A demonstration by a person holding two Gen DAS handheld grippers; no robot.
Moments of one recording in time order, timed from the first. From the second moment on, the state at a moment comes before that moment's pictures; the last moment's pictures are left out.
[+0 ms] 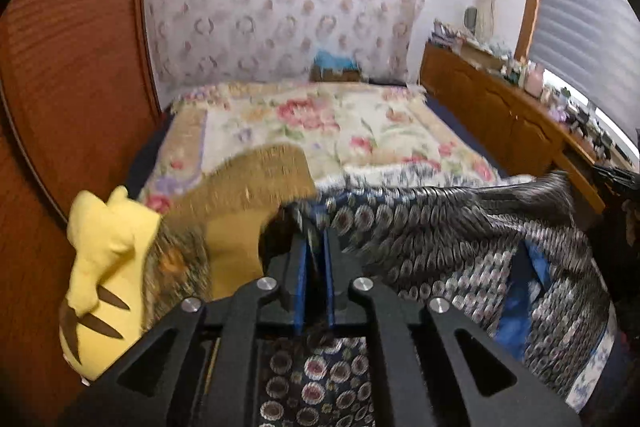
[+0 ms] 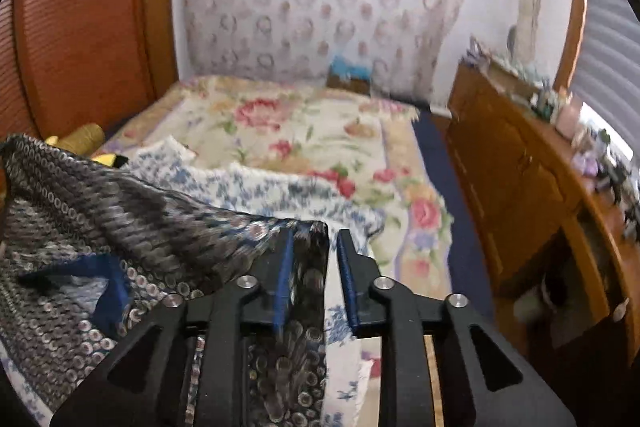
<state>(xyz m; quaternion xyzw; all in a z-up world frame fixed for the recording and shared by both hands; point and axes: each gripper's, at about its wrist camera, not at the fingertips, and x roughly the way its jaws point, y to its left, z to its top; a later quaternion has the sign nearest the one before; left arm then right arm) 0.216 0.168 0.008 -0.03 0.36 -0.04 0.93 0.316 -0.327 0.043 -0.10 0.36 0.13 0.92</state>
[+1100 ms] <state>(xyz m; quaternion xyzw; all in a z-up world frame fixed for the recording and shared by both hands) 0.122 0.182 -0.067 -0.04 0.38 -0.02 0.92 0.268 -0.159 -0.070 -0.15 0.43 0.26 0.85</state>
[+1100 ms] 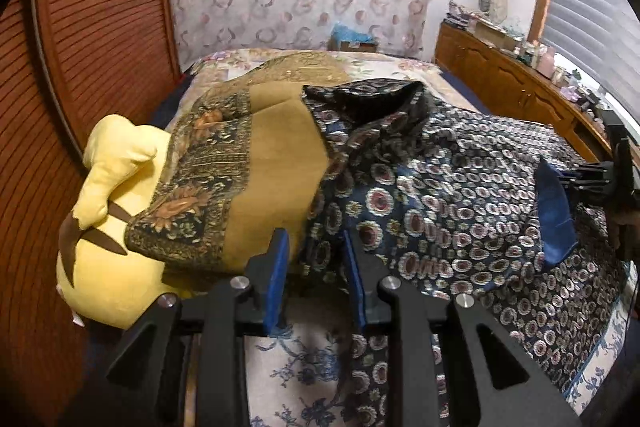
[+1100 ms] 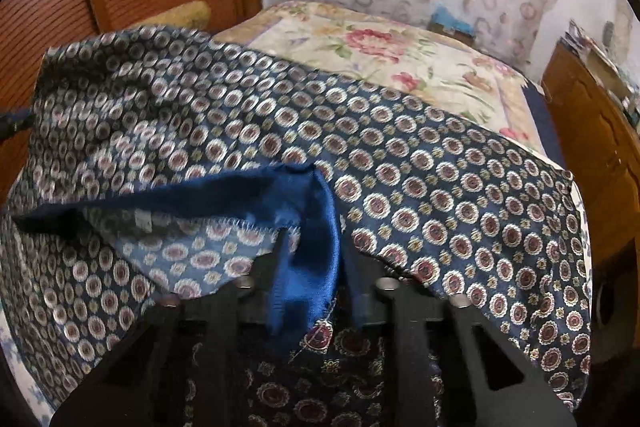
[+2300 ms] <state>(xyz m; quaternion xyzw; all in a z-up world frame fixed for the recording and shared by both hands) 0.004 0.164 -0.066 -0.11 0.31 -0.04 0.94 0.134 -0.300 -0.004 -0.09 0.35 0.22 0.91</state>
